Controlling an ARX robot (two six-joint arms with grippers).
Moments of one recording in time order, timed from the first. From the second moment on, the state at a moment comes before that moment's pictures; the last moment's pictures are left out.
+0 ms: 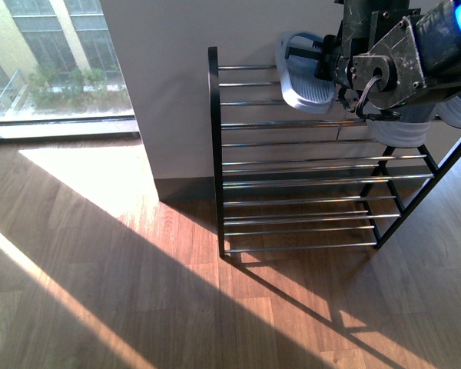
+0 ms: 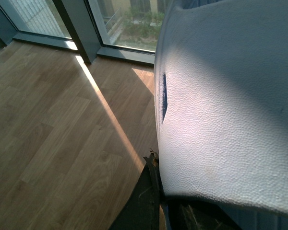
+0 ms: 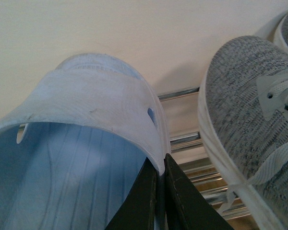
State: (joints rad) left arm -0.35 0.99 0.35 0.09 -0.71 -0.32; right arm 0.27 2.55 1.63 0.59 0.31 0.26
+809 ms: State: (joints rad) left arm -0.35 0.99 0.35 0.09 -0.71 -0.32; right arm 0.23 2.64 1.65 0.71 0.34 0.06
